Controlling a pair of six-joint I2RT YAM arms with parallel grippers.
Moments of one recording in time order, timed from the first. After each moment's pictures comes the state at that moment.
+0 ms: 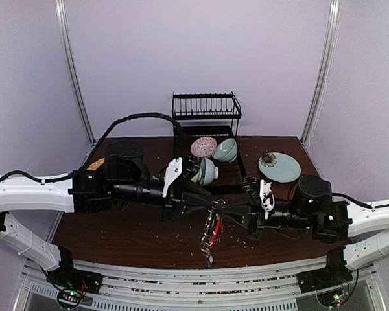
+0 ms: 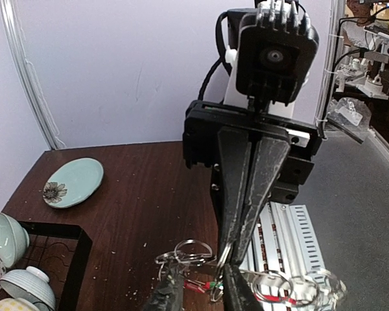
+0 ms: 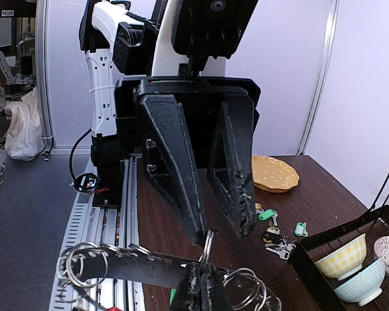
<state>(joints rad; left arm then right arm) -1.15 1.31 0.99 0.09 0.39 0.15 1.20 1.01 0.58 0.38 -0.12 -0.13</state>
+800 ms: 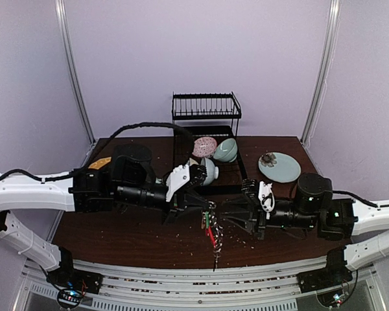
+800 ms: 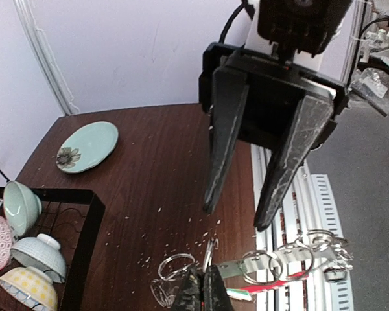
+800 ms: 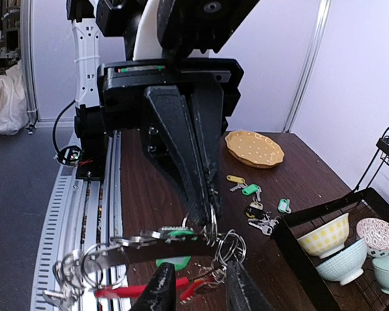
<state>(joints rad) -1.17 1.33 1.03 -0.07 0.27 0.21 1.19 0.96 0.60 0.22 -0.07 -0.18</state>
